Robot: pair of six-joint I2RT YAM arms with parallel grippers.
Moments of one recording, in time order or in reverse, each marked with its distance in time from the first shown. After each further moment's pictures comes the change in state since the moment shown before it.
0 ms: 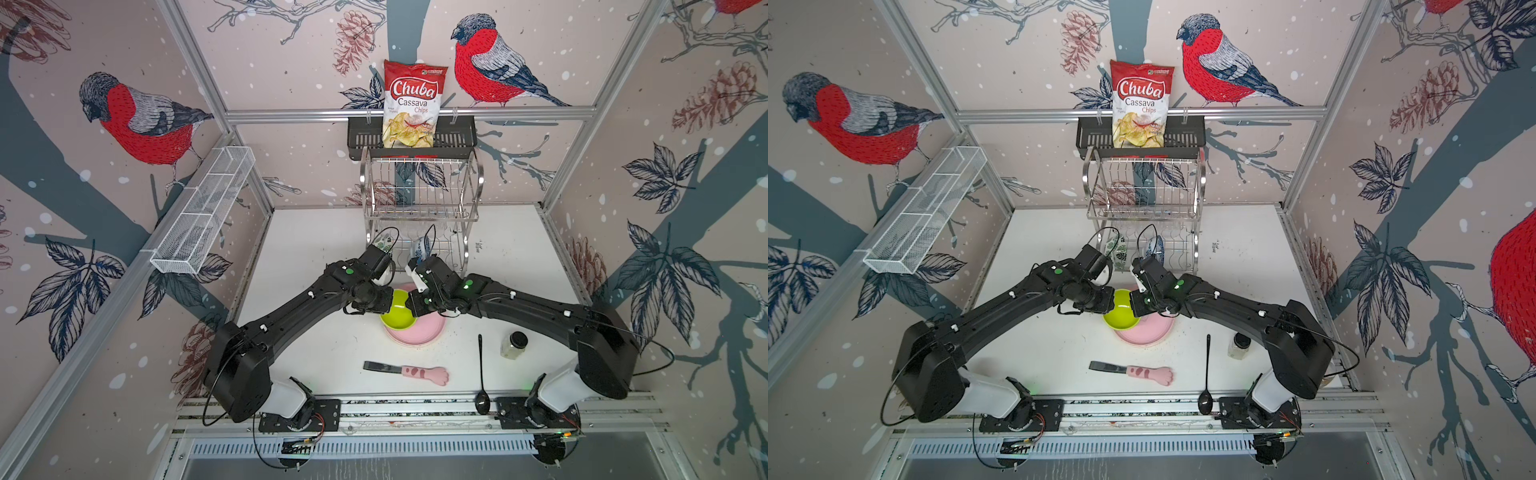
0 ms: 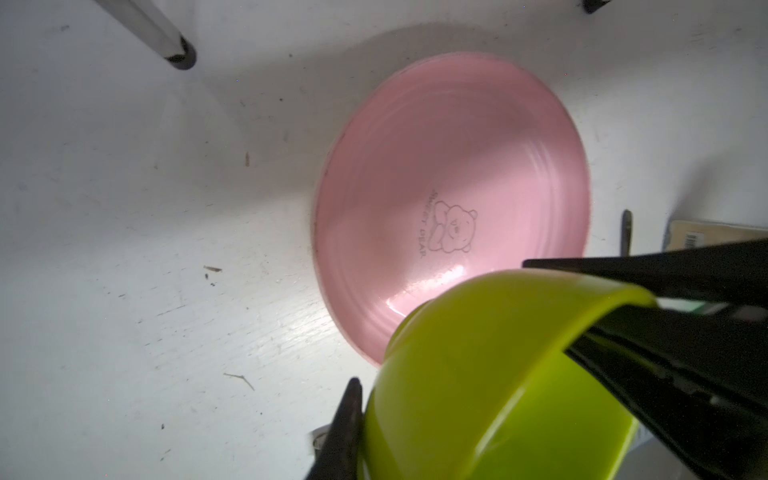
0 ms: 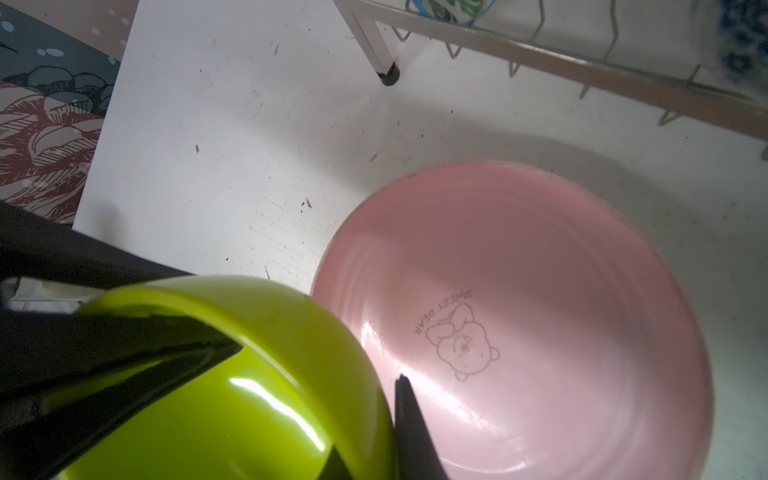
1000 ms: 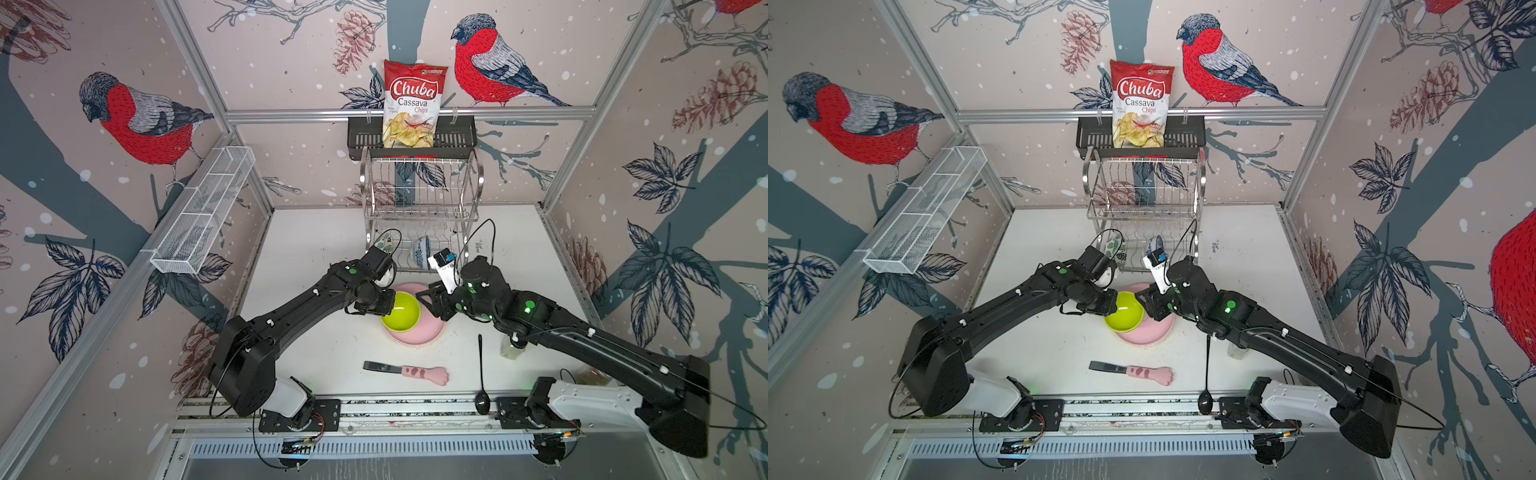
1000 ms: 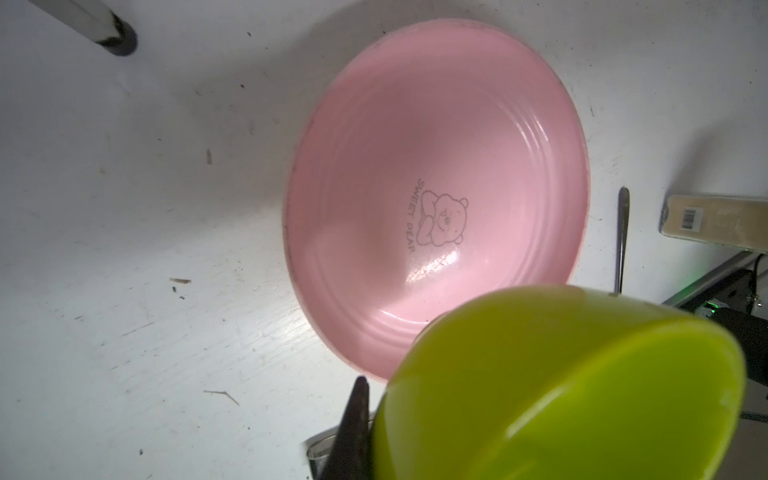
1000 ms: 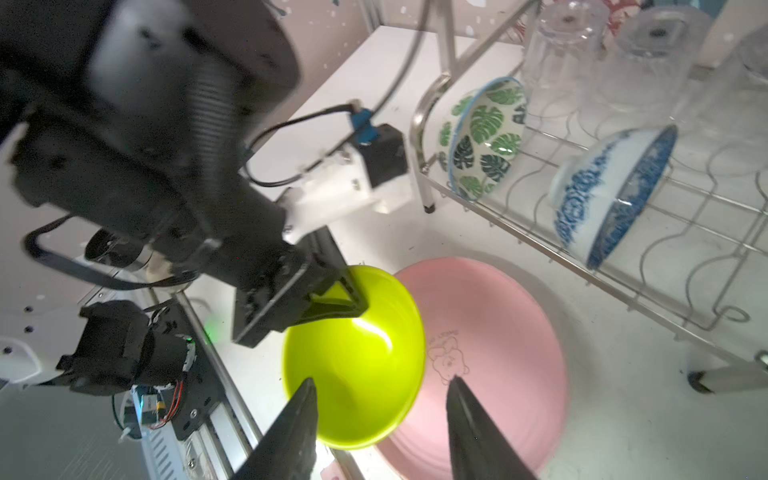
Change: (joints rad) left arm 0.006 0.039 -0.016 0.010 0.021 0.031; right arm 0.004 -0.428 -0.135 0.061 0.087 -0.181
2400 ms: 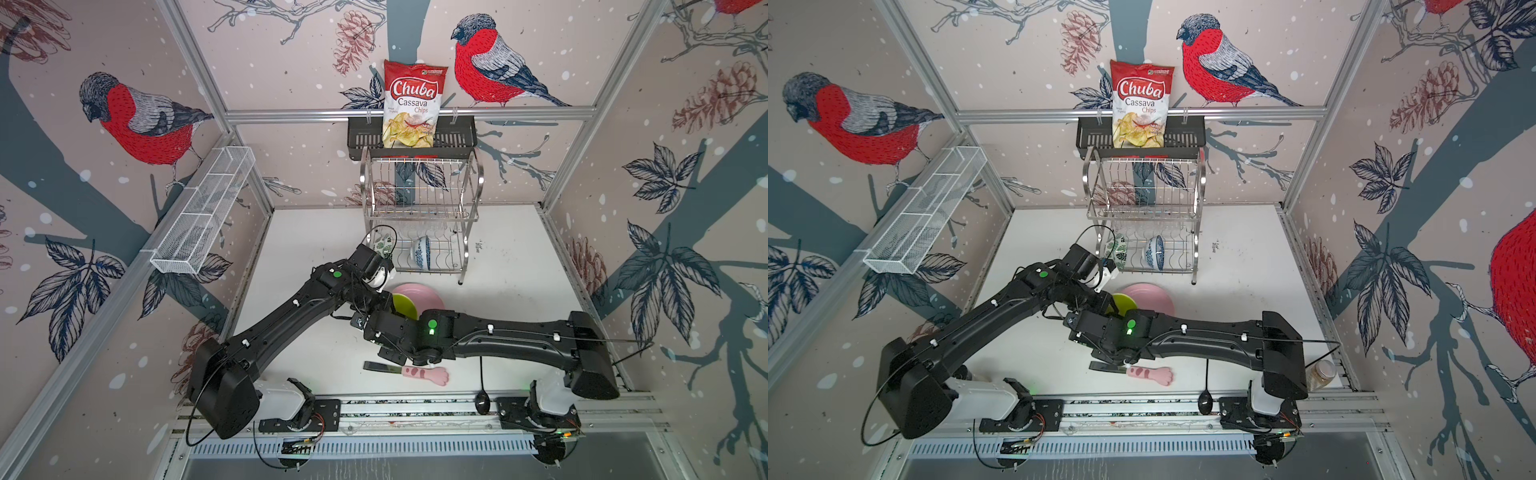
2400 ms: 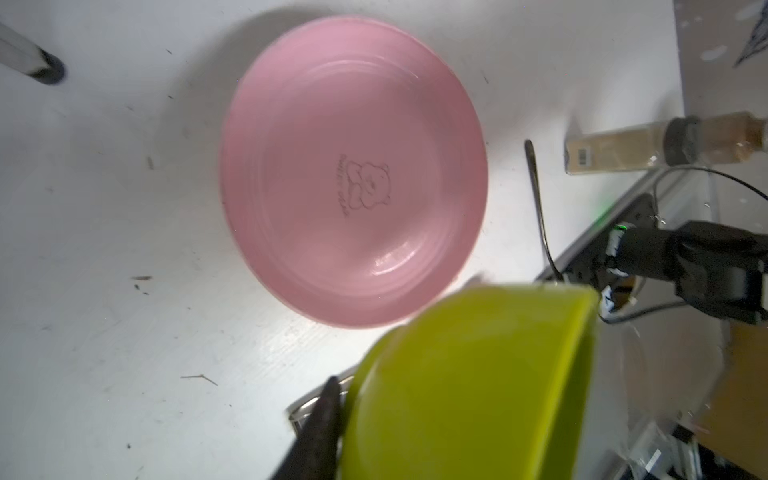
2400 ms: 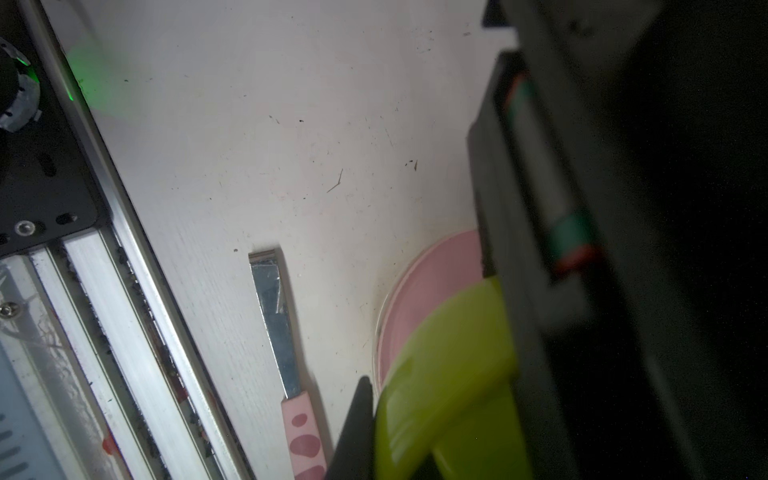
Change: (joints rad) left arm 0.008 -0.111 0.016 -0.060 0.118 0.137; right arm 0.480 0.545 0.449 -0.407 0.416 -0.353
